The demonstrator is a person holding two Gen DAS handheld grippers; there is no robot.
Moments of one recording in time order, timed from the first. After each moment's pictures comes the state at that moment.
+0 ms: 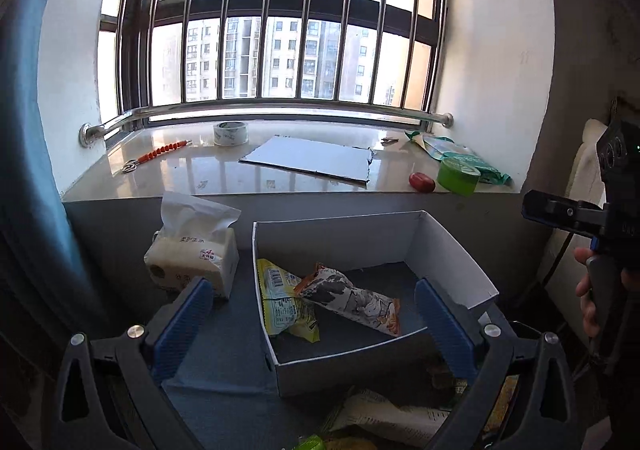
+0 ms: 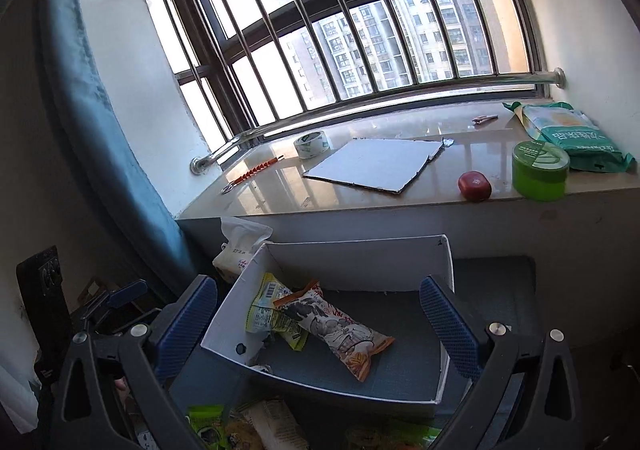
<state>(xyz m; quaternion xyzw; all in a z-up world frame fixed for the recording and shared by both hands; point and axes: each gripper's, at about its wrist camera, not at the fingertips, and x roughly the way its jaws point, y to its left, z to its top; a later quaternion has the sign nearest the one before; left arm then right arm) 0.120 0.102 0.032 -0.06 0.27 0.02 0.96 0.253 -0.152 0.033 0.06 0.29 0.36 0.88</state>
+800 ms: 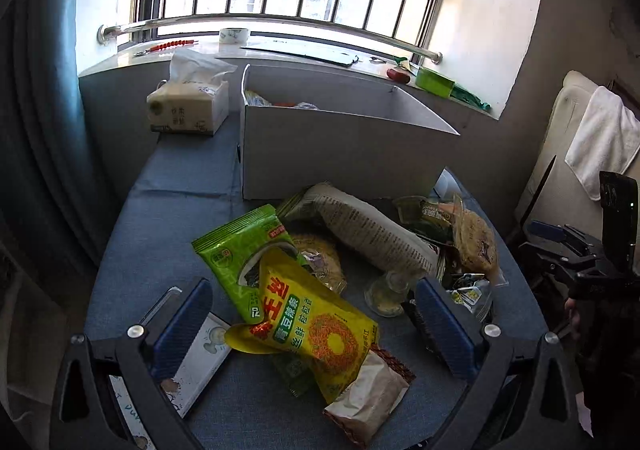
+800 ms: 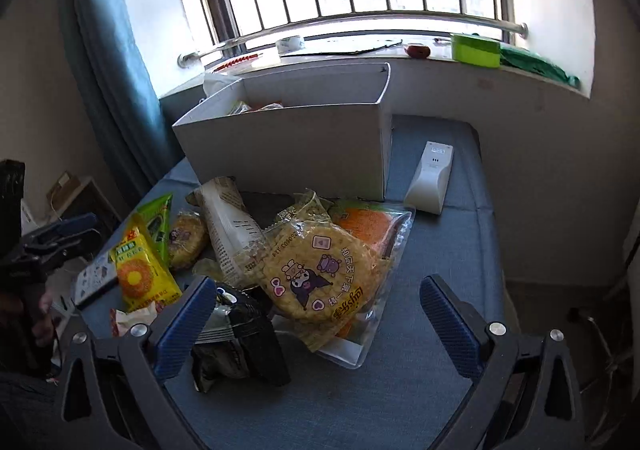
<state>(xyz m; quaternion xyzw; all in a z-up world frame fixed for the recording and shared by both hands) -0.009 0.053 -0.080 -0.12 0.37 0.01 0.92 0.112 -0.227 -0.107 -0.06 0.36 0.31 0.88</state>
